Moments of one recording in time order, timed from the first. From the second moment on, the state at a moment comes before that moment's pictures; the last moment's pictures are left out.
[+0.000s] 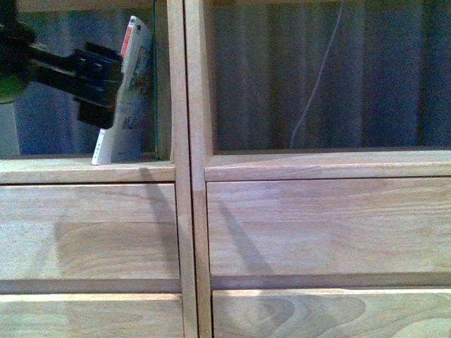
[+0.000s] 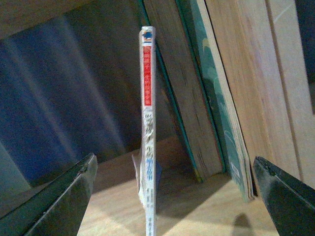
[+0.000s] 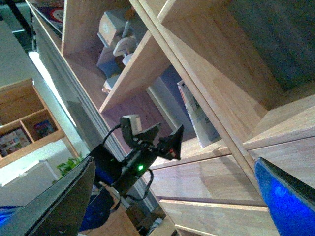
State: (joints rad) left arm -0.24 1.26 0.84 0.69 0.00 0.35; right arm -0.13 0.44 0.33 0.72 -0.63 1.03
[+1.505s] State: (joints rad) left arm 0.00 0.08 0.09 -0.02 0.00 -0.01; right arm 0.00 0.08 0.08 -0.02 0.00 0.01
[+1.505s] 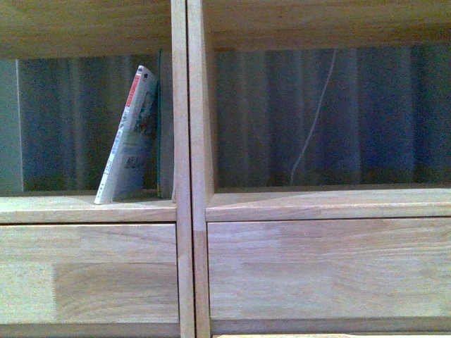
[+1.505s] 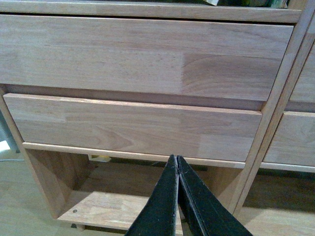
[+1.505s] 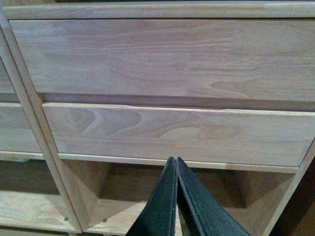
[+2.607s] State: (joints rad) left arm 0.00 0.01 0.01 0.00 0.00 -0.01; right arm 0.00 0.01 0.01 0.00 0.00 0.00
